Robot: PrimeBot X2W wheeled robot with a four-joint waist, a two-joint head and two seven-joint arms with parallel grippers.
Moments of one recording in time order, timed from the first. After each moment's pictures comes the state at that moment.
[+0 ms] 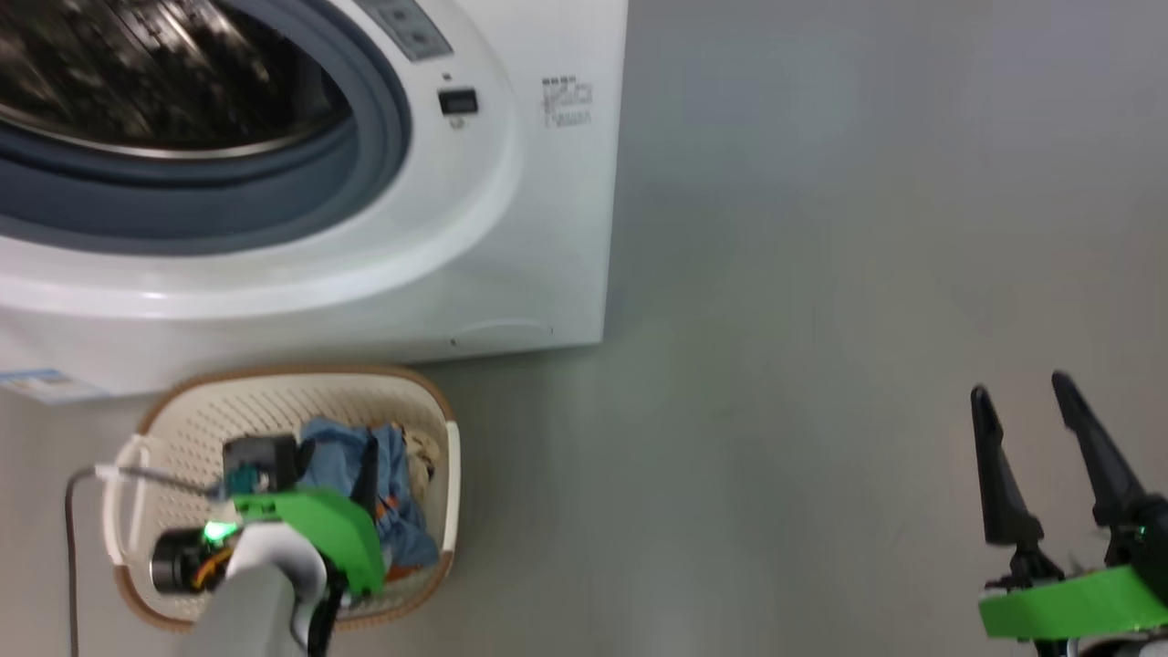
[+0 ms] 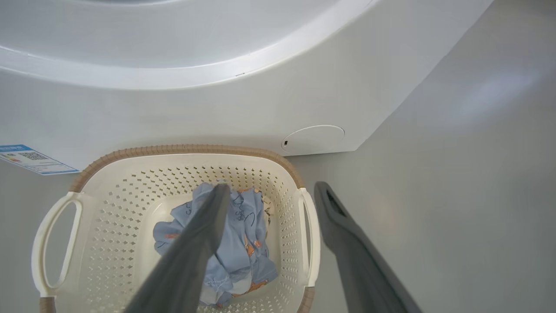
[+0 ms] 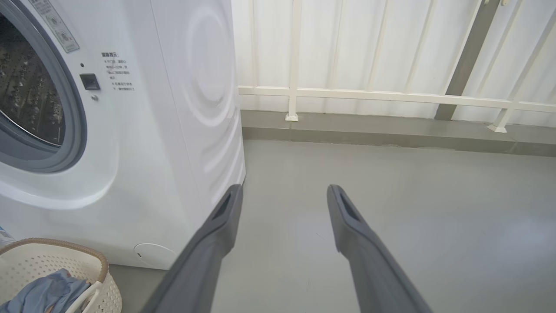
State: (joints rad) left arm -0.51 0.06 -0.23 0.89 -0.29 -0.08 -0.11; right arm 0.02 -0.13 -0.12 -0.11 0.14 0.12 -0.26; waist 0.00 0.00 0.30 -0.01
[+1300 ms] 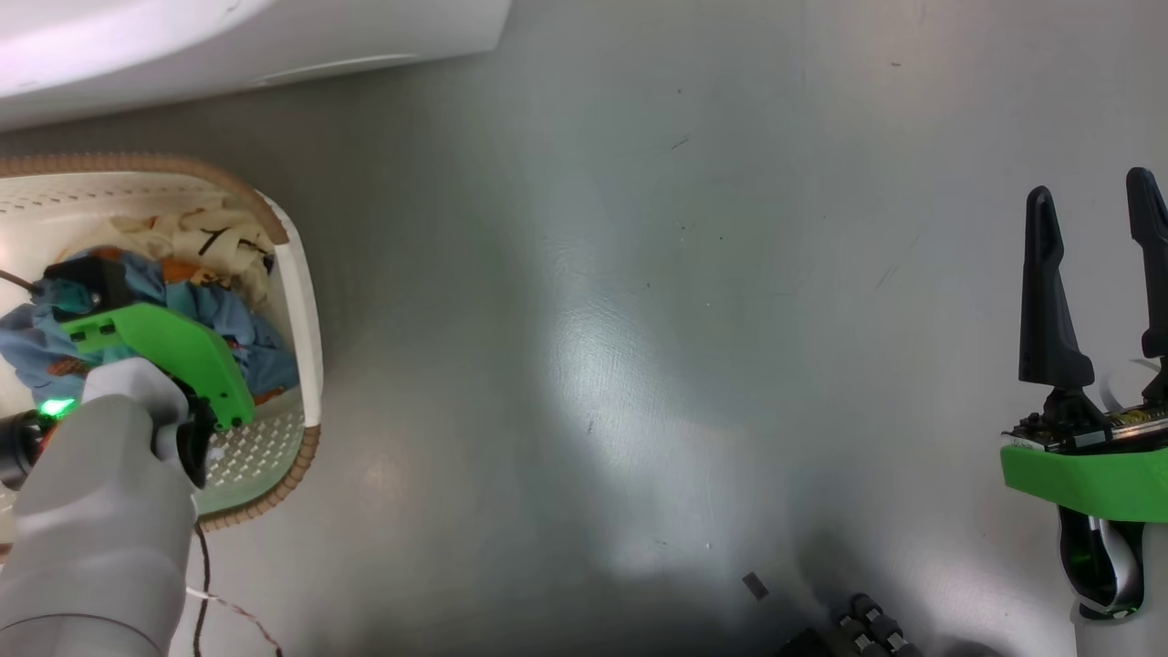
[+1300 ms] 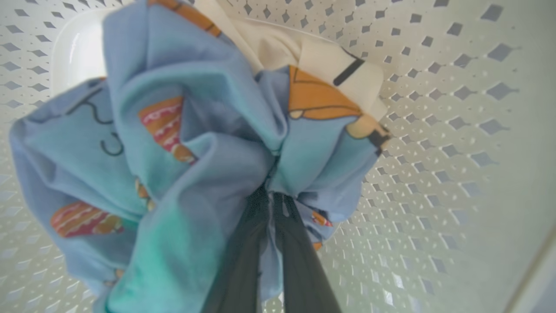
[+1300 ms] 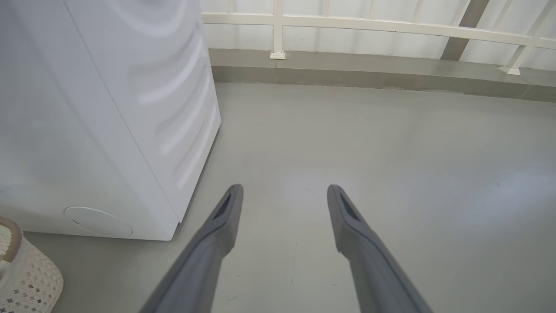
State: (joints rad) left arm -0.98 0.17 -0.18 1.28 -0.38 0.02 0.12; right arm -0.25 -0.12 -0.11 -0.23 0.19 0.12 -0.26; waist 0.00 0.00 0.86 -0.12
